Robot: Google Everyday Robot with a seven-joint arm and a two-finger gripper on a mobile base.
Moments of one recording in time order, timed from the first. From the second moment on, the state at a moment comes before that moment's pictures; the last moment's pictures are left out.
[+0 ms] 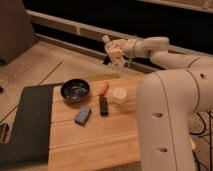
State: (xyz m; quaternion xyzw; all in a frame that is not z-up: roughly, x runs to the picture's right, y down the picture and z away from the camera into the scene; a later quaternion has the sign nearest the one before) arm 0.078 -0.262 0.774 0.00 -0.50 0.30 0.81
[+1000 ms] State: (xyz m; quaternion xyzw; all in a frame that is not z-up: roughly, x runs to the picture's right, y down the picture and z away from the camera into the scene) arm 0.121 -0.223 0.868 0.04 -0.58 0.42 0.70
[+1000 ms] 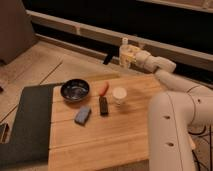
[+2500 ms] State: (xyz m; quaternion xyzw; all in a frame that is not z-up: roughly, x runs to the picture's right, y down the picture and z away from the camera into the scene) arm 0.083 -0.176 0.897 -0.03 -0.61 0.39 0.69
